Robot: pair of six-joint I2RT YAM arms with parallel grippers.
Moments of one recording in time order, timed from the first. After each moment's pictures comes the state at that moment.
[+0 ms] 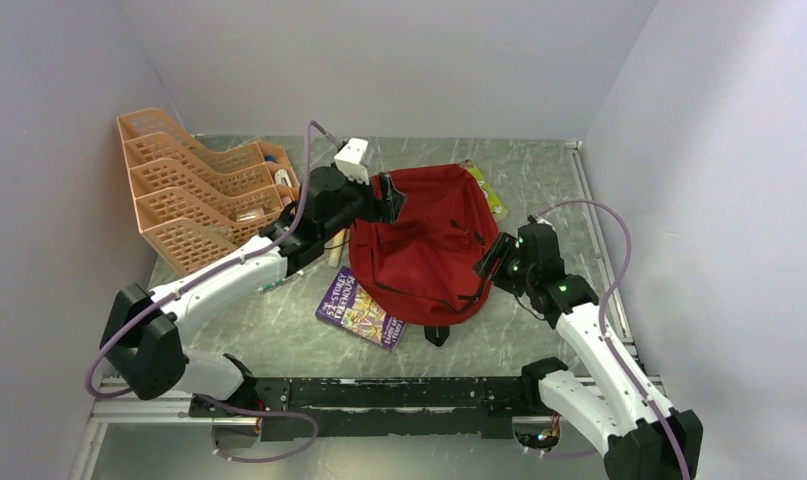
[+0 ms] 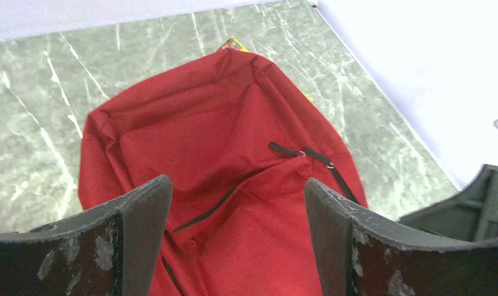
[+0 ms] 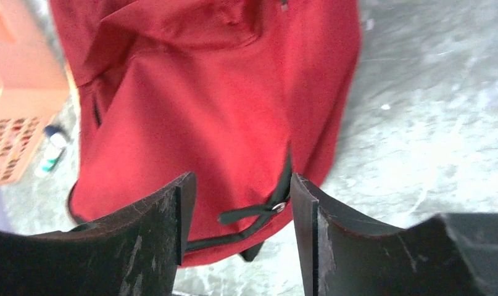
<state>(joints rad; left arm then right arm) -0.73 1.41 1.07 0.13 -0.09 -0.31 0.29 0.84 0.66 -0.56 -0.06 0.67</state>
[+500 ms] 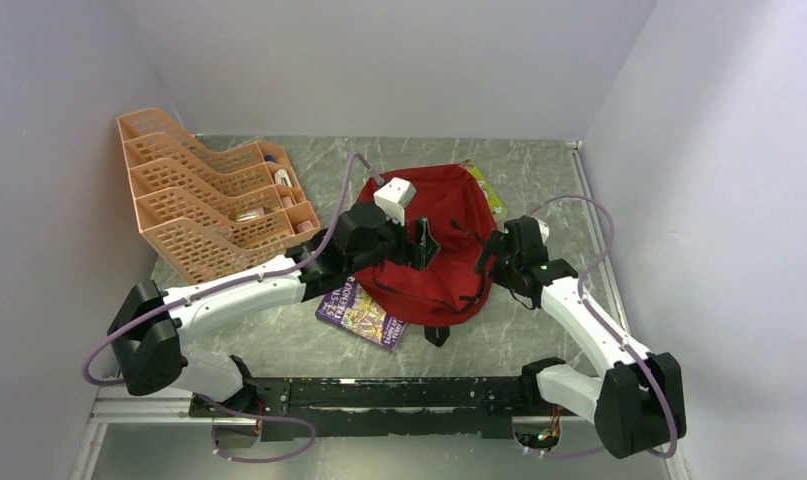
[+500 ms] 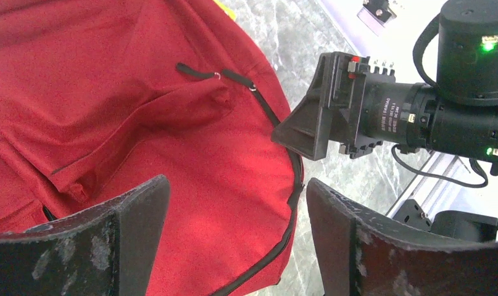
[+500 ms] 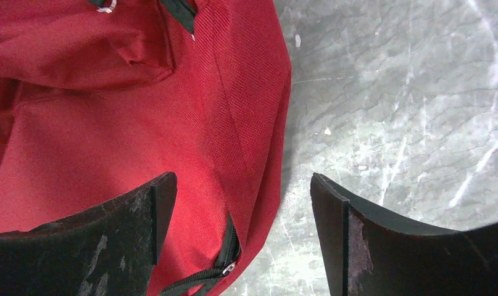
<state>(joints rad) -0.97 1.40 1.05 0.03 -0.13 -0.45 0.27 1.08 0.66 -0.49 0.13 0.64</state>
